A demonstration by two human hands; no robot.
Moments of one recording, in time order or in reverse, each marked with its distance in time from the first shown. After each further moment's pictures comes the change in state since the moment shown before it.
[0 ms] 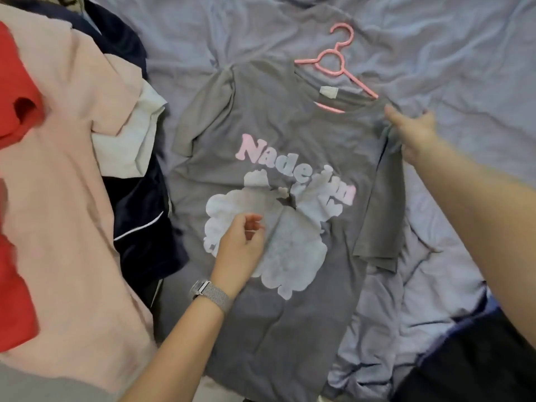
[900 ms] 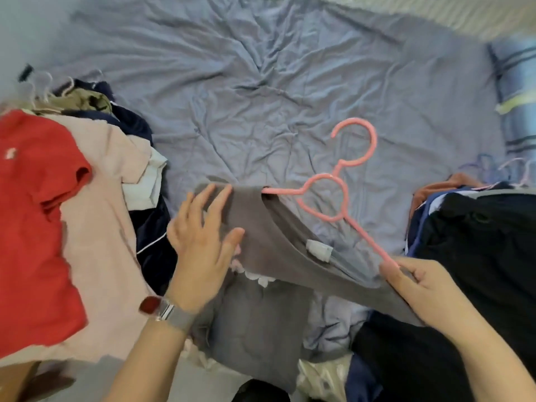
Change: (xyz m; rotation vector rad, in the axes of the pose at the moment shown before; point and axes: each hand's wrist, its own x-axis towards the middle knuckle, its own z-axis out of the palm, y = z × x) left_hand -0.149 0.106 -0.064 0.595 0.202 0.702; right_hand -0.351 -0.001 -0.226 -0.411 -0.355 -0.397
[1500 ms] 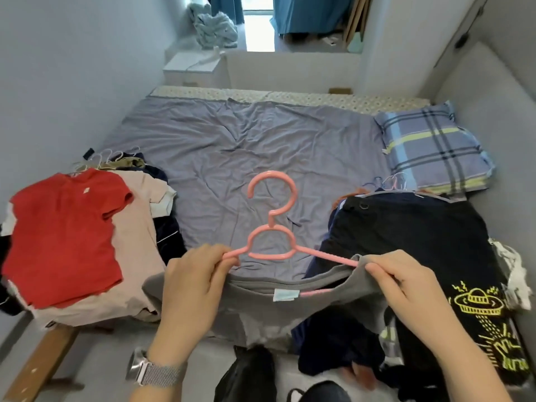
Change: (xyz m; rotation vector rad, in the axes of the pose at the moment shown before) left_hand -0.282 0.238 -0.141 -0.044 0.110 0.207; right_hand -0.329 -0.037 -0.138 -0.234 0.334 -0.383
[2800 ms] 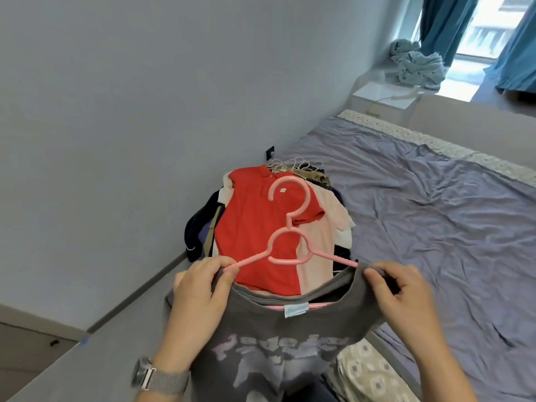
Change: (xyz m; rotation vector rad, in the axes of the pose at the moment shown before) left_hand -0.105 -0.338 -0.313 -0.046 0.376 -0.615; right_hand 0.137 -0.386 0.351 0.261 -0.220 -0.150
